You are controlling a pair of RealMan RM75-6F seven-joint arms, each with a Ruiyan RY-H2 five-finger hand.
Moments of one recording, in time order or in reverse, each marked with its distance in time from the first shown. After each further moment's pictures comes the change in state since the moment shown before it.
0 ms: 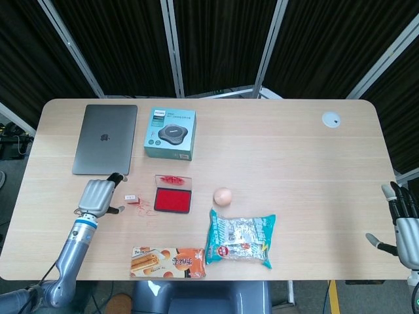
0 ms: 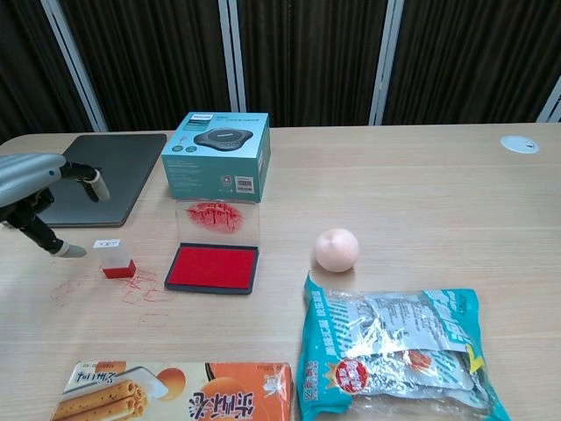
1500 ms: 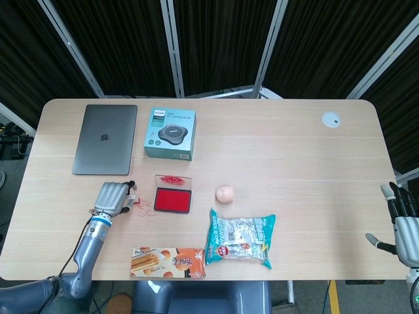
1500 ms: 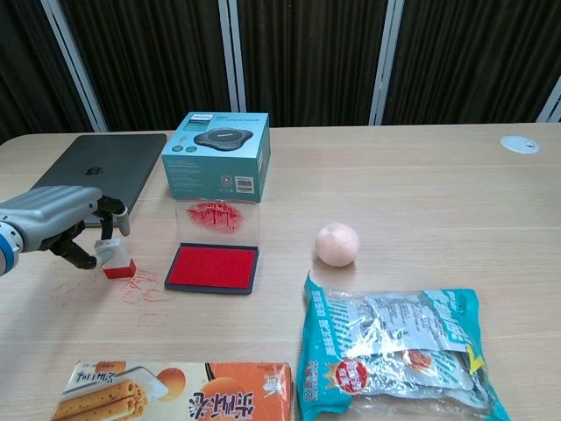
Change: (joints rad) left arm -0.087 -0.133 0.070 0.198 -0.045 -0.024 -0.025; right arm 0.012 -0.009 0.000 0.016 0.030 -0.033 0.002
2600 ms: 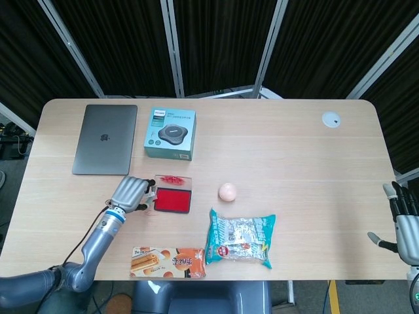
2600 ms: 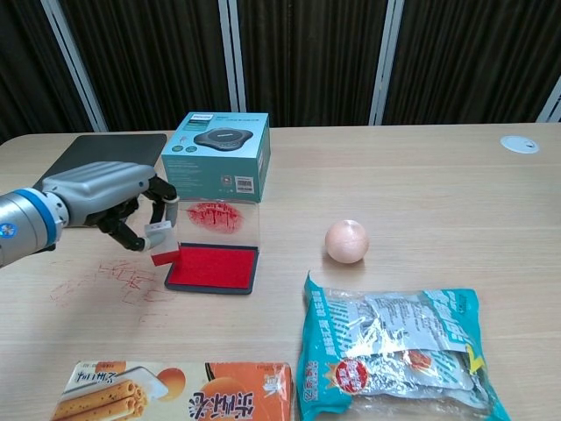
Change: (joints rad) left arm -0.112 0.046 -0.012 -0.085 0.097 -0.102 -0.056; right arm 0.009 -0.012 0.010 0.021 0.038 -0.023 -0.013
